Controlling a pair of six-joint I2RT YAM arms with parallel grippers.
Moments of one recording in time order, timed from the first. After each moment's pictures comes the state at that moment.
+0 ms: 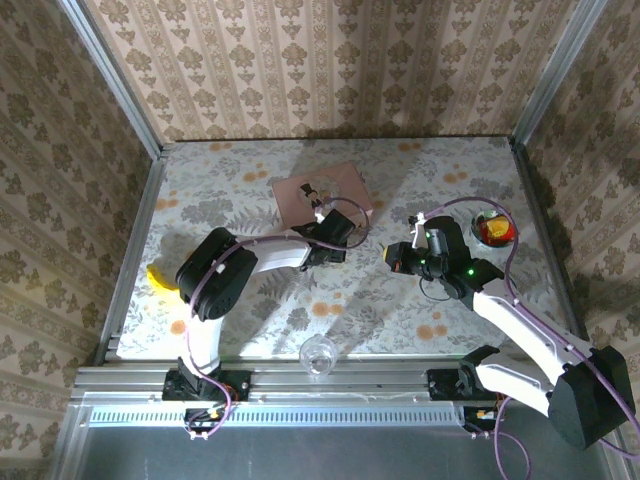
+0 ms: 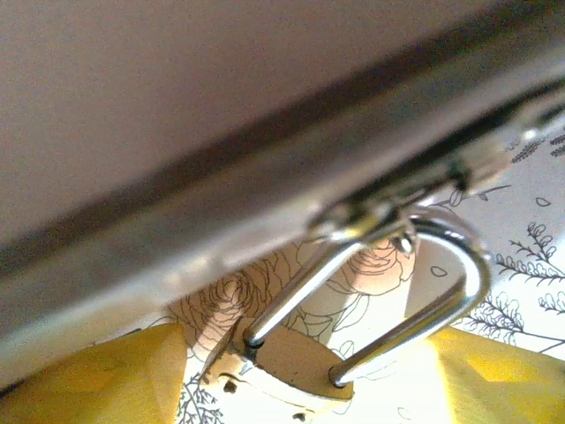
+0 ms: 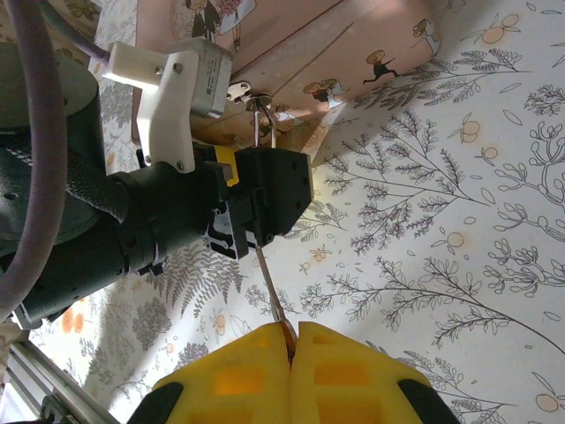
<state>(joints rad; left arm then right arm) -0.84 1.98 1.22 -0.29 -0.31 -0.54 0.40 1.04 0.67 -0.30 -0.27 0.63</state>
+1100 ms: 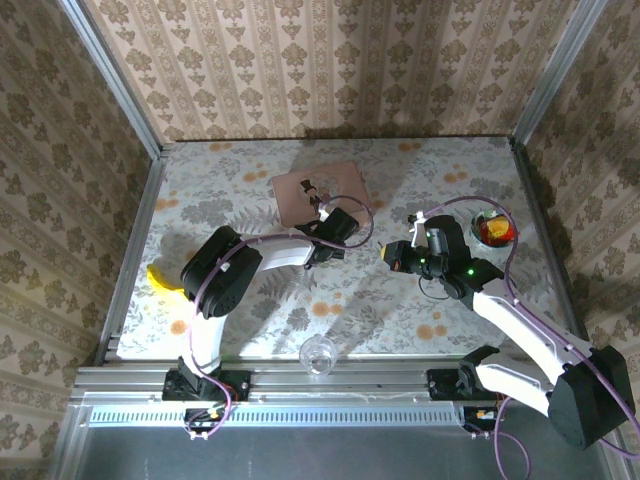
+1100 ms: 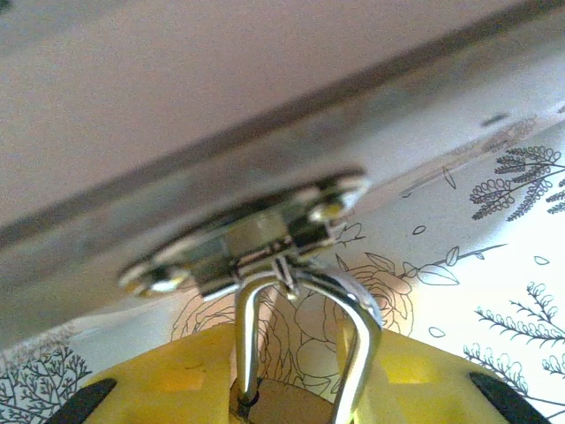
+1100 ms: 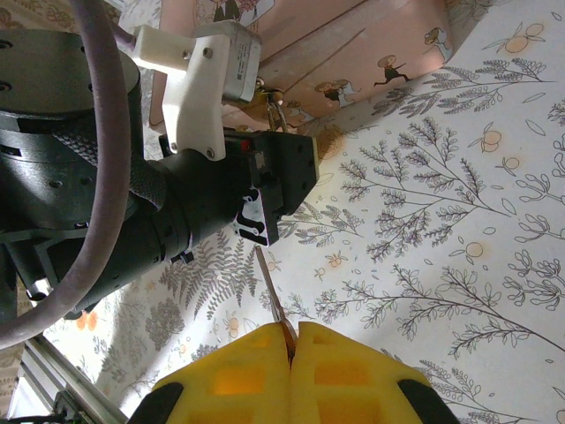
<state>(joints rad) -0.85 2.01 1.25 -0.25 -0.37 -0.50 0.40 1.04 0.67 -0.27 -0.29 0.63</state>
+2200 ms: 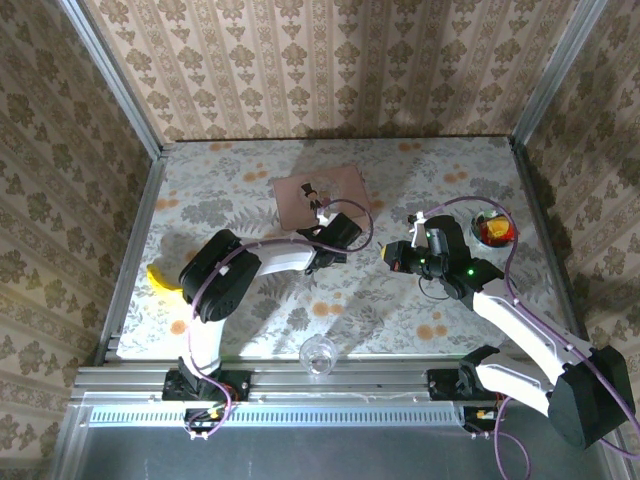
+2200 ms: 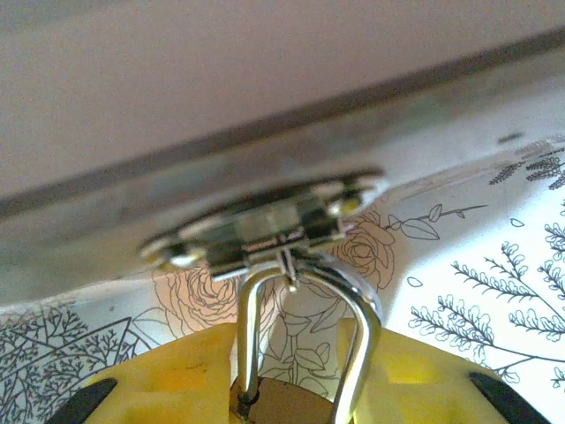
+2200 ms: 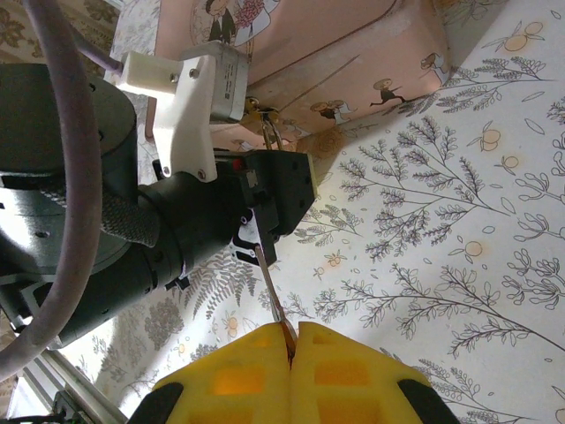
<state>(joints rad) -0.89 1.98 1.22 -0.28 -0.39 -0.64 0.40 1.04 0.66 -0.27 -0.29 0.63</state>
